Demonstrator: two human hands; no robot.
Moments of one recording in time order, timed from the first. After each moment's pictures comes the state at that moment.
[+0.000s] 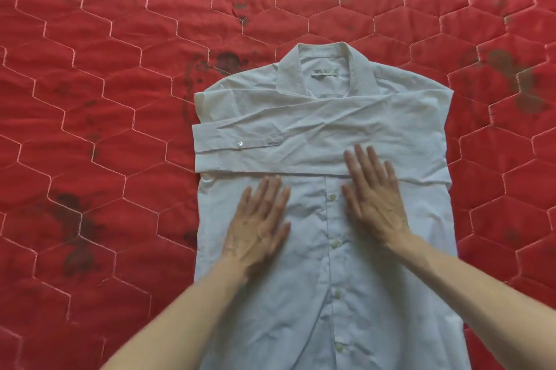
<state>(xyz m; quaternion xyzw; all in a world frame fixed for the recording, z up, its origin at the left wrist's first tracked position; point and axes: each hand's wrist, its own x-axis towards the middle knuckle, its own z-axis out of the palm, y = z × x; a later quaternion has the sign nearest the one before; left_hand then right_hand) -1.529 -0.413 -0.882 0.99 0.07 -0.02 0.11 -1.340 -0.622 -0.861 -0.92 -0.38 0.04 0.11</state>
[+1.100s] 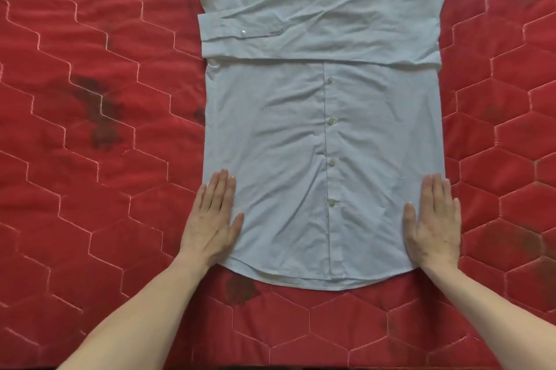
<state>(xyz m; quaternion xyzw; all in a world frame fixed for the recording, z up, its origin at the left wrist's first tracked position) -1.775 -0.478 -0.866 0.98 0.15 -0.12 0.08 -1.541 -0.863 -0.865 -0.98 -0.17 0.11 0.06</state>
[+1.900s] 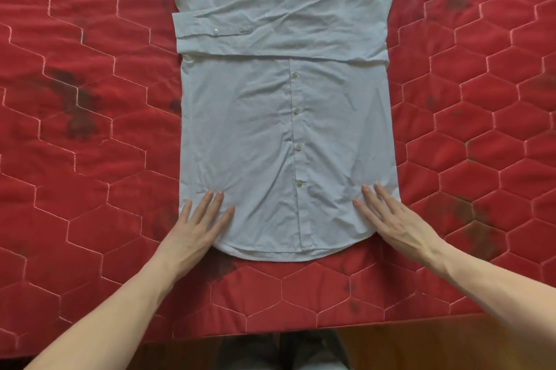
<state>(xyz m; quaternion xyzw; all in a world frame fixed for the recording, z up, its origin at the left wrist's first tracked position) -1.808 -0.502 -0.826 0.98 -0.07 -0.18 0.01 -1.536 -0.910 -0.805 -0.77 -0.62 0.11 -0.12</state>
